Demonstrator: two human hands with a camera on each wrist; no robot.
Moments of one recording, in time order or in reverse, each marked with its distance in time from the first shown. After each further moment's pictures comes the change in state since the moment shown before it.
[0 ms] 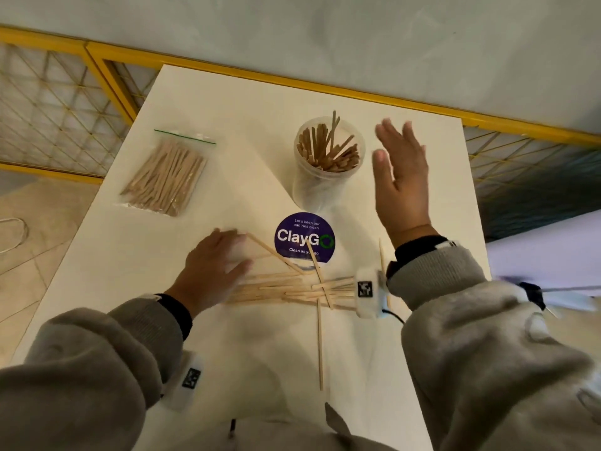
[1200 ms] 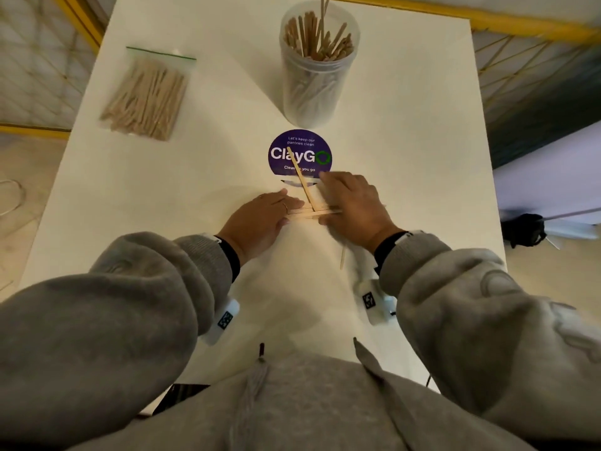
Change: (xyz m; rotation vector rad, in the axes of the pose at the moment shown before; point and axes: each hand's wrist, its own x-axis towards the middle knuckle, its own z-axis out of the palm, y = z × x) left_hand -0.034 0.042 0.065 0.070 -0.144 0.469; right_hand -0.160 0.030 0.031 -0.312 -0.644 -0.043
